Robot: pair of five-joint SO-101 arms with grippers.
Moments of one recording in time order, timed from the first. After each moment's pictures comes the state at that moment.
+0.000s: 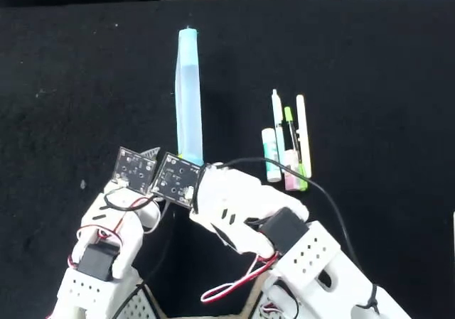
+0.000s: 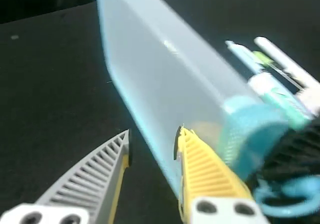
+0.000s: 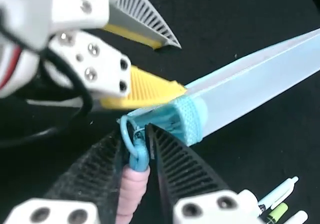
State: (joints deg) left arm 11.4 -104.3 96.1 37.3 -5.1; right arm -42.5 -58.8 58.9 53.5 30.3
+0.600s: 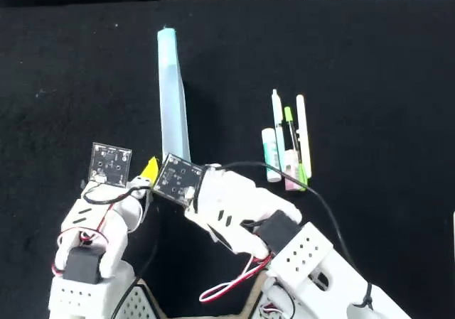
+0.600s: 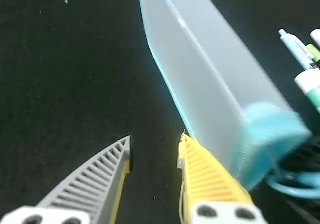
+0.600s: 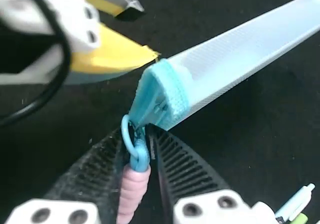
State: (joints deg) left arm 3.1 -104.4 85.0 55.1 -5.3; right arm -42.8 -58.8 66.1 42.3 26.0
